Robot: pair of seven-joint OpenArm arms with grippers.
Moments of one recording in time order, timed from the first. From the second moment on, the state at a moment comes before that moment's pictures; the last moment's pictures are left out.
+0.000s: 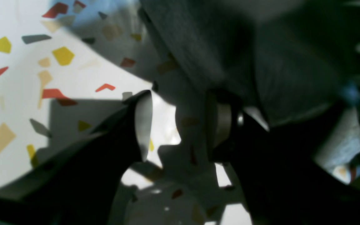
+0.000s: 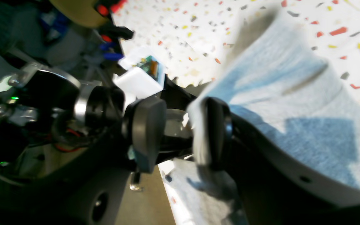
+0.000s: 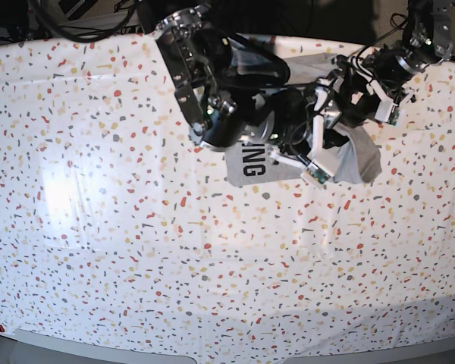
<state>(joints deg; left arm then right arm) 25.1 -18.1 -7.4 93.3 -24.9 -33.9 24.4 0.8 -8.6 -25.4 100.3 34.1 32.6 -61.5</state>
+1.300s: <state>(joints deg) 25.0 -7.1 -26.4 94.3 -71.2 -39.8 69.4 5.2 5.5 -16.1 93.0 14.0 33.3 -53.8</state>
